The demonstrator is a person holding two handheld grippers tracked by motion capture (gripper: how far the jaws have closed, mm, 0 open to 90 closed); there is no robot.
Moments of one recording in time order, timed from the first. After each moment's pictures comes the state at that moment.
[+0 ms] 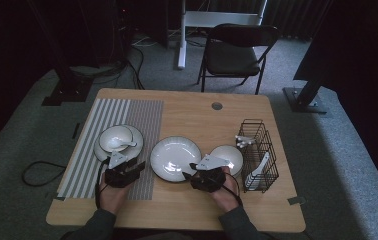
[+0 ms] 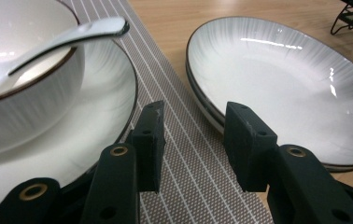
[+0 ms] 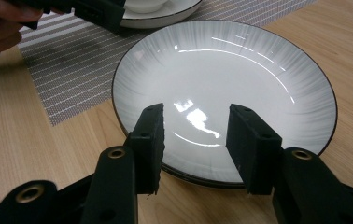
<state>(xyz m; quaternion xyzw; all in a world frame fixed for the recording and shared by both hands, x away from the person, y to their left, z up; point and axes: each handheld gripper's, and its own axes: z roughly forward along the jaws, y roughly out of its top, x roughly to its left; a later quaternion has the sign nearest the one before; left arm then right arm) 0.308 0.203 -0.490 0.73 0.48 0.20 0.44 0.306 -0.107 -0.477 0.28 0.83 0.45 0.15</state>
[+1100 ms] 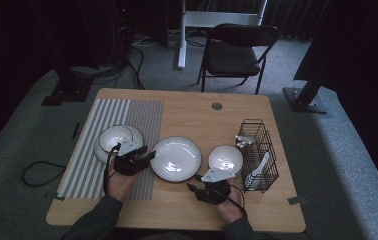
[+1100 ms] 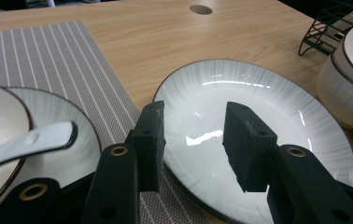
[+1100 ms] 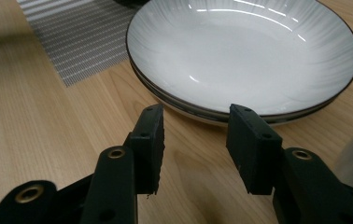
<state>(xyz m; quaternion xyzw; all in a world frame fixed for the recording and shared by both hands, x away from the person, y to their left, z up) 0.334 0.176 -0.460 0.75 0.43 0.20 0.45 0.280 -0.122 -0.501 0.30 0.83 0.44 0.14</state>
